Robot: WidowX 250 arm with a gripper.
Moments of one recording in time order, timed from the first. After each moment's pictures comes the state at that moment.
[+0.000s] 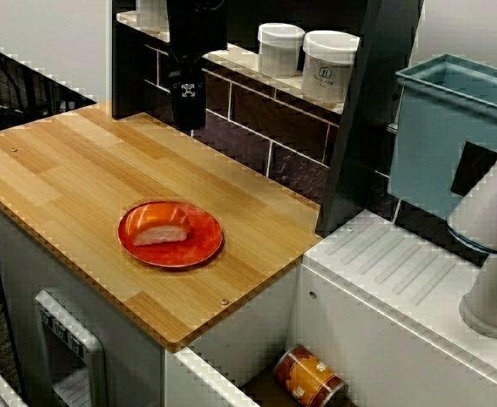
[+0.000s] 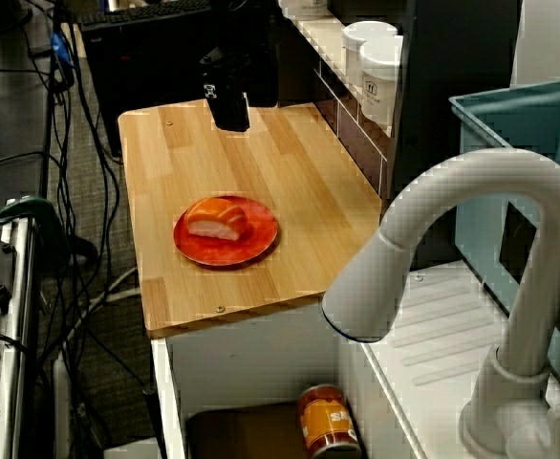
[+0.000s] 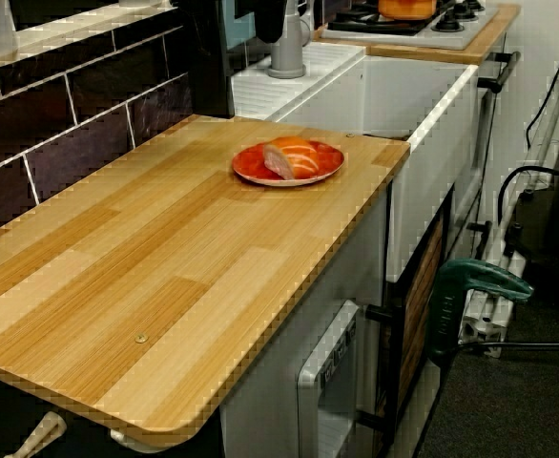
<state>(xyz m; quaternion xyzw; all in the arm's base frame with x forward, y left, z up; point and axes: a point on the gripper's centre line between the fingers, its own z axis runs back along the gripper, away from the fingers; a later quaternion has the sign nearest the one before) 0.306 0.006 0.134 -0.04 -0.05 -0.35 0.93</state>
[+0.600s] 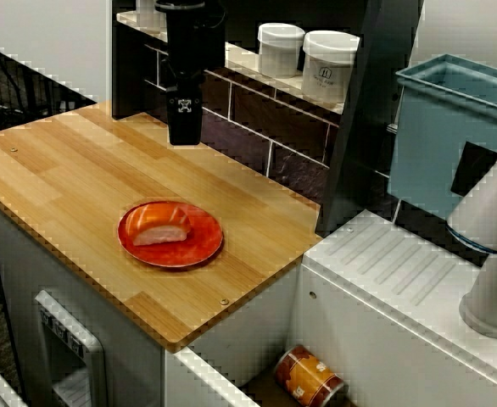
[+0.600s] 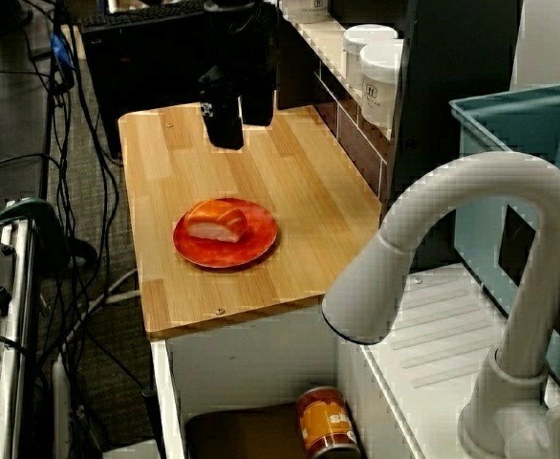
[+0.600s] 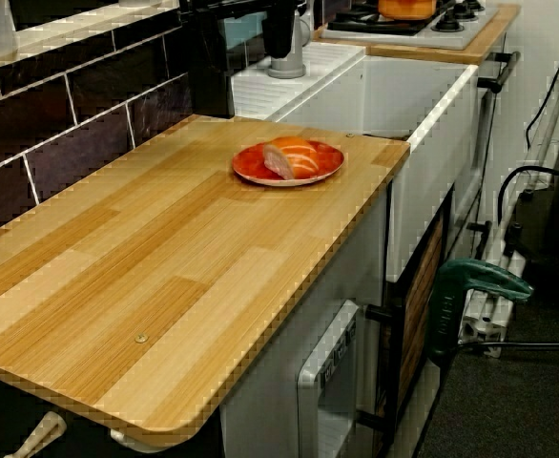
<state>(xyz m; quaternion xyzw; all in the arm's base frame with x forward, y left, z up) 0.299 0.002 0.120 -0.04 -0.02 -0.36 0.93</state>
